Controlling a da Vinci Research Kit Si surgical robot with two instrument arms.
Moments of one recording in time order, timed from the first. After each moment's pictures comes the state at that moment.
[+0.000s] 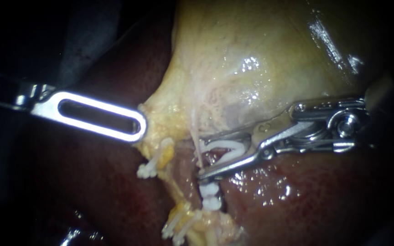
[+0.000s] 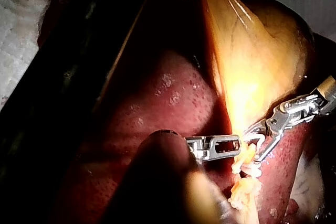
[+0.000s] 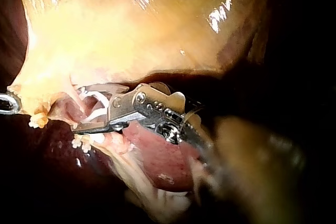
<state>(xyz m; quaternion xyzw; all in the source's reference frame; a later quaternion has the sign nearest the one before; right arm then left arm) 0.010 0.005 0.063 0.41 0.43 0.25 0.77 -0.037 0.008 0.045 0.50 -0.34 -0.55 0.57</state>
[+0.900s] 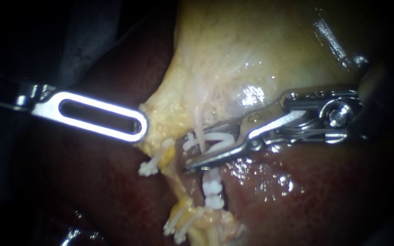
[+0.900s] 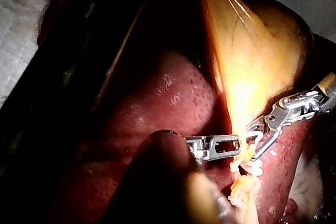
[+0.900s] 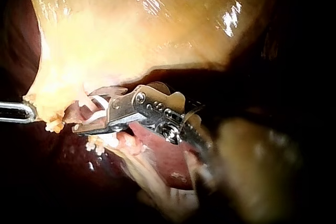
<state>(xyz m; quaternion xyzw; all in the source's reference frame) 0.011 0.006 0.061 0.41 0.44 0.26 0.75 -0.037 0.008 0.045 0.50 -0.34 -0.55 0.57</state>
